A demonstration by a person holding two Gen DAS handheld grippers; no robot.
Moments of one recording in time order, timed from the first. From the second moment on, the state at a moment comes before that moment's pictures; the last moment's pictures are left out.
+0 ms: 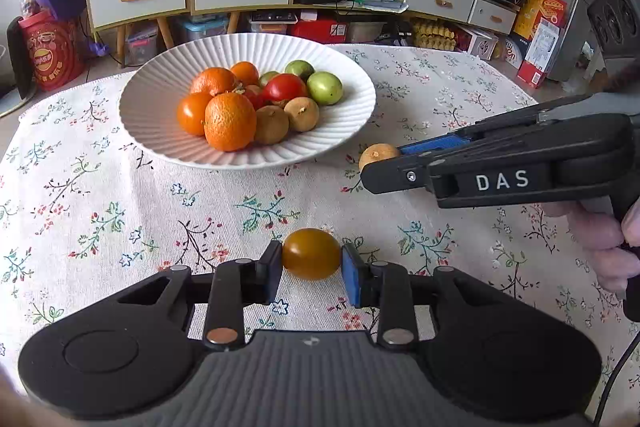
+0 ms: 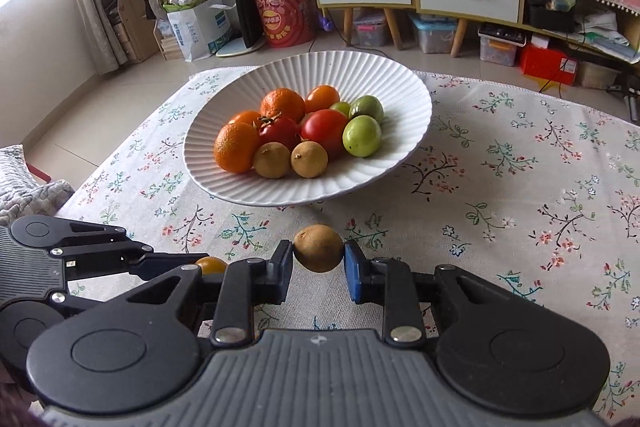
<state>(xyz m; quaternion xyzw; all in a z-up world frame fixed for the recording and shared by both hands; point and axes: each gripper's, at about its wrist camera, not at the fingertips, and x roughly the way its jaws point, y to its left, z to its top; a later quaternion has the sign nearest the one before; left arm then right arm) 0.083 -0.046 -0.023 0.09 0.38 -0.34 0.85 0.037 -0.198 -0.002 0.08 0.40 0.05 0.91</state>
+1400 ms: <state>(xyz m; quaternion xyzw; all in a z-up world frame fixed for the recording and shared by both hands) 0.050 -0.030 0.041 0.08 0.39 -0.12 0.91 -0.007 -0.186 0.045 0.07 0.38 -0.11 0.92</state>
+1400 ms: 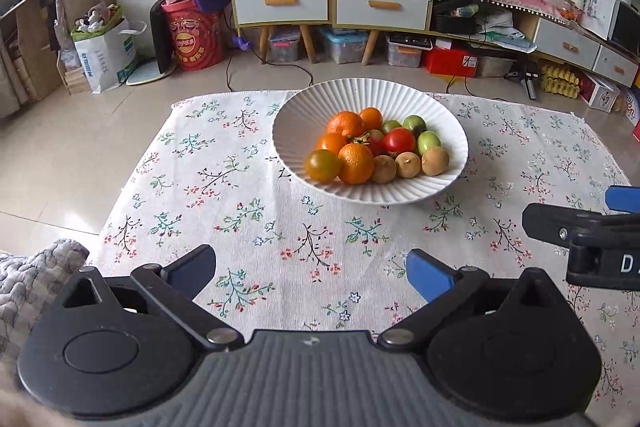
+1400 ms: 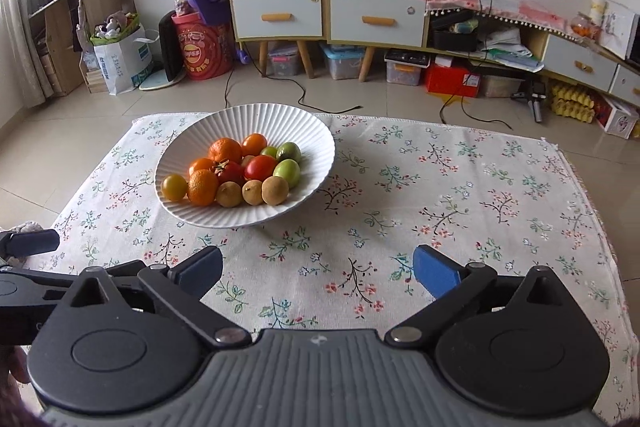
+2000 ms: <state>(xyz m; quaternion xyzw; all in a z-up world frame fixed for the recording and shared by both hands) 0.044 -0.028 0.037 0.08 0.39 -0.12 0.91 -0.006 -0.174 0.038 0.04 0.39 -0.10 0.92</state>
